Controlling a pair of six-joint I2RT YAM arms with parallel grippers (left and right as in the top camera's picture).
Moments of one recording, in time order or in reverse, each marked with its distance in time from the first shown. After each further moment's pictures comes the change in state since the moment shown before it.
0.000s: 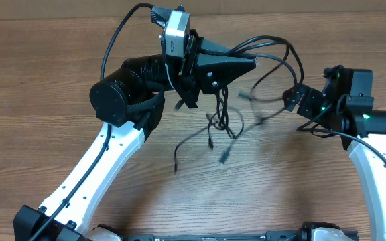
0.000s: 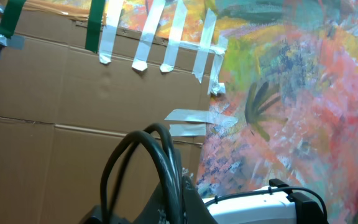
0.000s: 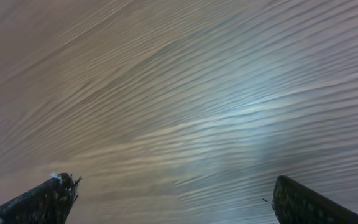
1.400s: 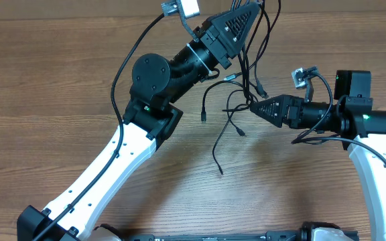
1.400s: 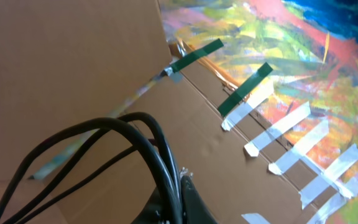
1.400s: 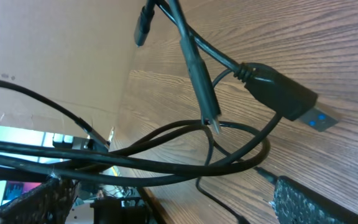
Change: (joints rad) left arm -0.115 -0.008 0.000 -0.546 -0.705 -0.005; right arm 0.000 0.000 0.000 -0.050 -0.823 -0.230
